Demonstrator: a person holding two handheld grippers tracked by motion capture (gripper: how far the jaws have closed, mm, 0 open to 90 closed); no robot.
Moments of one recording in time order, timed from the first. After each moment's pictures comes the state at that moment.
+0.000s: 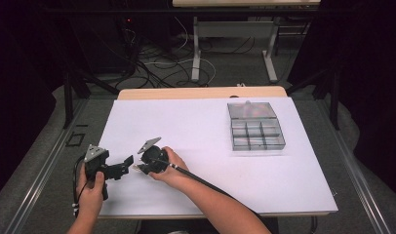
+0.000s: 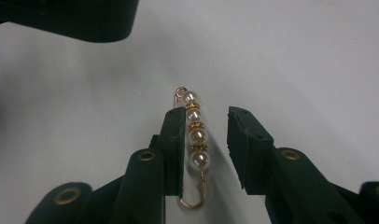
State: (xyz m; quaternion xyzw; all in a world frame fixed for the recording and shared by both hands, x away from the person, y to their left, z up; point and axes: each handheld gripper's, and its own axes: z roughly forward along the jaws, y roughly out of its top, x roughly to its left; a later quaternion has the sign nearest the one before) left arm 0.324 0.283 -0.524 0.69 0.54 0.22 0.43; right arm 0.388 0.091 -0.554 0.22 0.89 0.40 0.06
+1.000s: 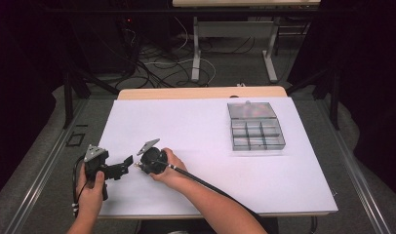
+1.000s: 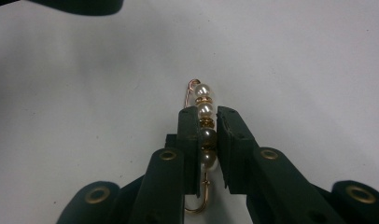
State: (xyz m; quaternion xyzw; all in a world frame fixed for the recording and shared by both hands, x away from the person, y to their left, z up) left arm 0.325 0.284 -0.525 0.69 0.54 0.22 0.43; right arm 0.388 0.094 -0.561 0.22 0.89 0.39 0.06
